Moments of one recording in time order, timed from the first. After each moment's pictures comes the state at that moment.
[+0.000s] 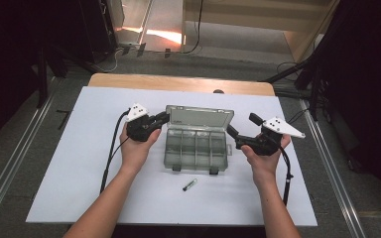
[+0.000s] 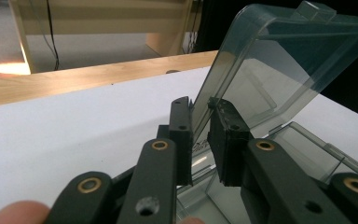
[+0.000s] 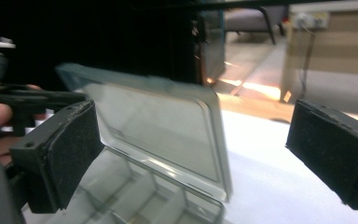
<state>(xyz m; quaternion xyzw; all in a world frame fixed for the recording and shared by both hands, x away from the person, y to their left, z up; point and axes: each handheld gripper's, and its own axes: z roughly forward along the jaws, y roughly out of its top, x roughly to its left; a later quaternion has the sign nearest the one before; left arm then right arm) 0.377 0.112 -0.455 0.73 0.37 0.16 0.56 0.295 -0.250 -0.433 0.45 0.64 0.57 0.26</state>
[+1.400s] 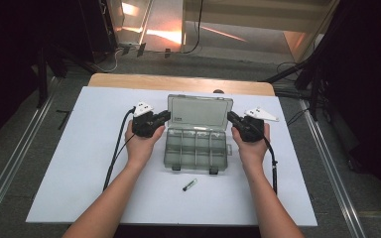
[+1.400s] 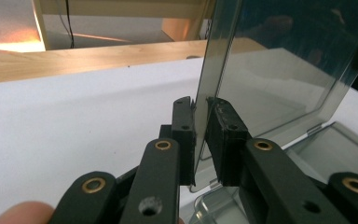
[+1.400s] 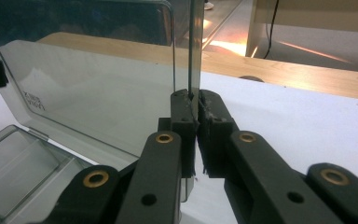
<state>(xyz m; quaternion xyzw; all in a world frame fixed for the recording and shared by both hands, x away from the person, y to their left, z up) 0.400 0.100 -0.476 0.73 0.41 0.17 0.52 0.356 -0.236 -0.467 0.51 0.67 0.48 0.27</state>
